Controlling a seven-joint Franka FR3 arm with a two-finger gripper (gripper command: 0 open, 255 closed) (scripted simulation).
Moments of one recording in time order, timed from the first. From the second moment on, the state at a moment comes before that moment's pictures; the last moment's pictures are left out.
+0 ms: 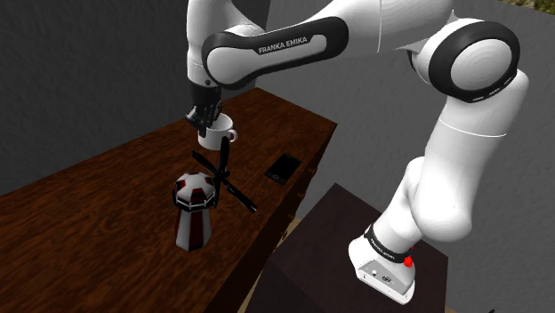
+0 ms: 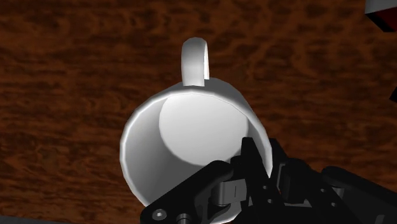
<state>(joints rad) 0.31 0.24 0.08 -1.80 -0.10 2.08 0.27</state>
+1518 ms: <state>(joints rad) 0.31 0.37 0.07 -1.91 -0.13 2.32 0.30</state>
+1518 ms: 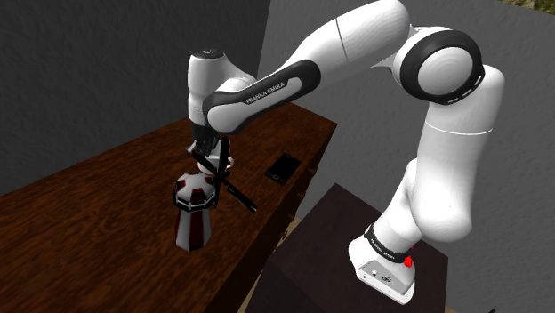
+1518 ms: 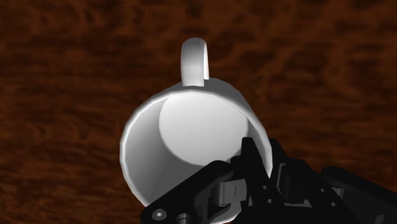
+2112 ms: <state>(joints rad) 0.31 0.37 0.07 -1.91 -0.13 2.32 0.30</state>
